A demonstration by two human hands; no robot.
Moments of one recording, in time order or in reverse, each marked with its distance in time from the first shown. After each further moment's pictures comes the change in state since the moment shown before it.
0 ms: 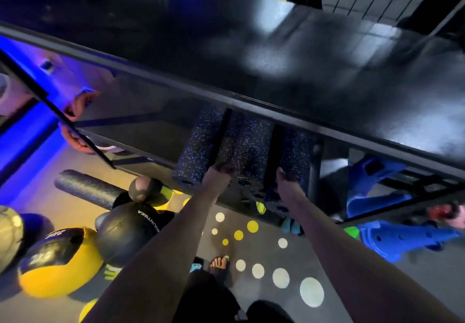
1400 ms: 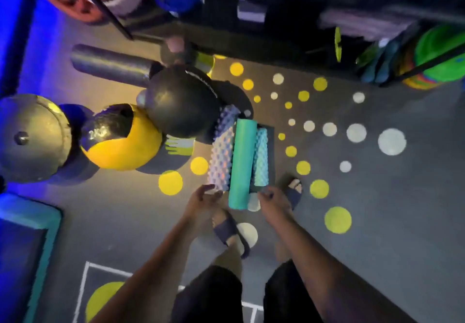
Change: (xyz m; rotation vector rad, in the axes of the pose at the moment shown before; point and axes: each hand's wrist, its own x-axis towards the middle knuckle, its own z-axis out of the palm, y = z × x) left_hand -0.218 -0.487 -0.313 0.218 -0.058 -0.636; right_hand -0.179 0.414 0.450 -0.295 -0.103 0.351
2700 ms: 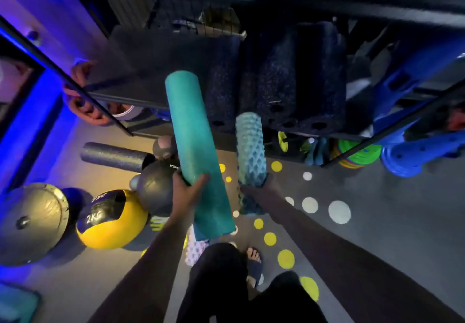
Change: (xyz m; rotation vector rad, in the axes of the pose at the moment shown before) left_hand -0.160 0.304 0.044 -0.336 0.235 0.525; right_hand -0.079 -0.168 -0.294 0.359 0.014 -0.318
